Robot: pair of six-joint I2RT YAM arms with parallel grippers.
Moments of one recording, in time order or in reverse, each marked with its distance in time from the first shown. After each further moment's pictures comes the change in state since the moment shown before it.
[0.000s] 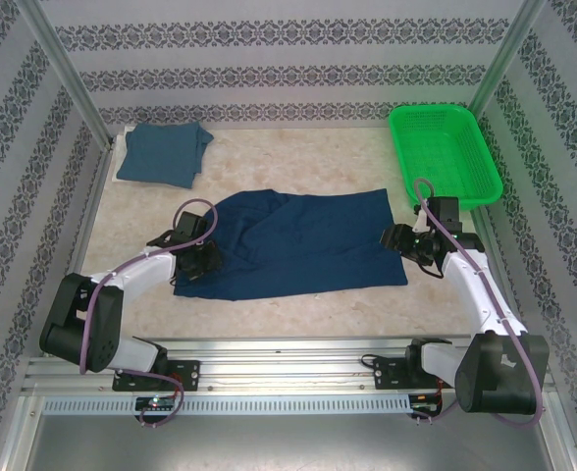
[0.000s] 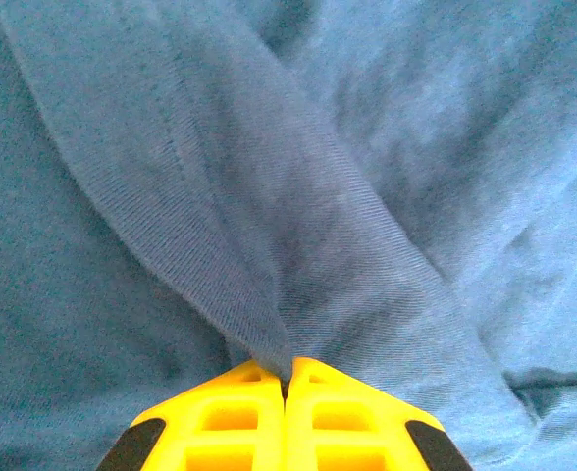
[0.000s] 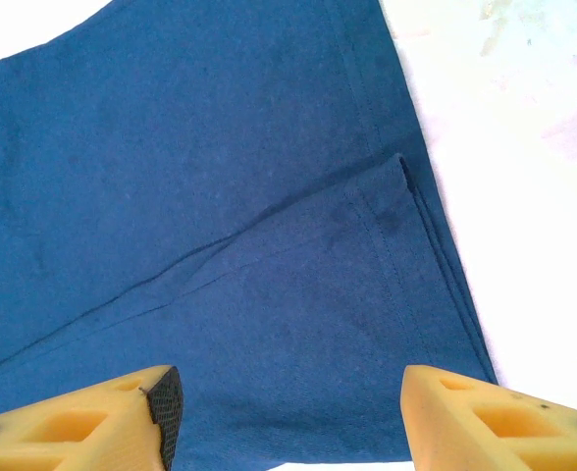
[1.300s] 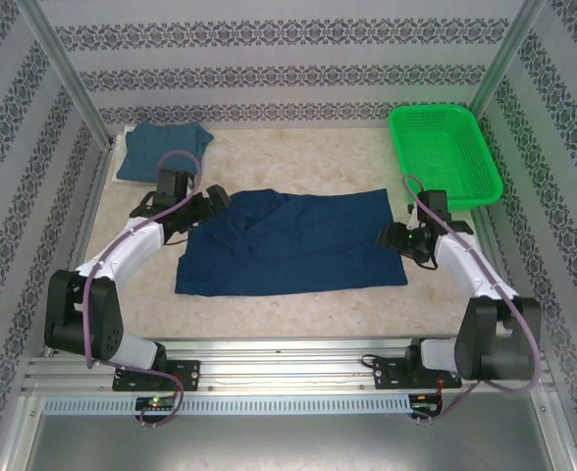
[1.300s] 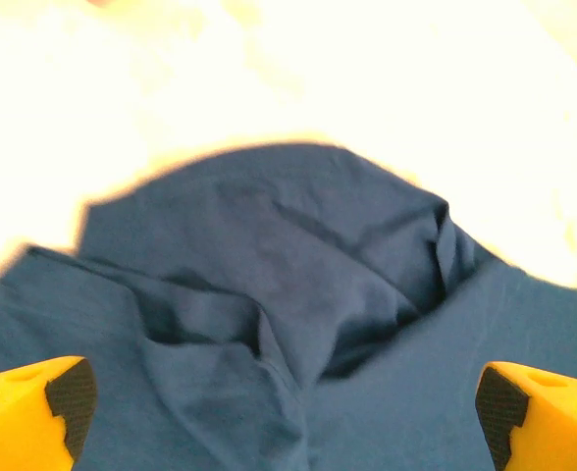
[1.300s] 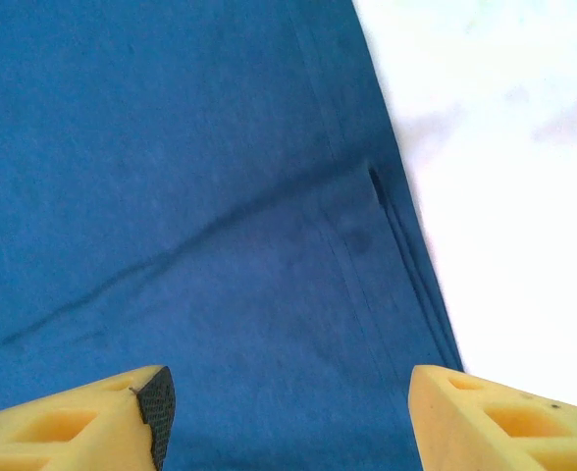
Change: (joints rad) left arm 0.156 0.051 0.306 0.032 0.042 0.083; right arm 0.025 0.203 0.080 0.032 0.072 -0.011
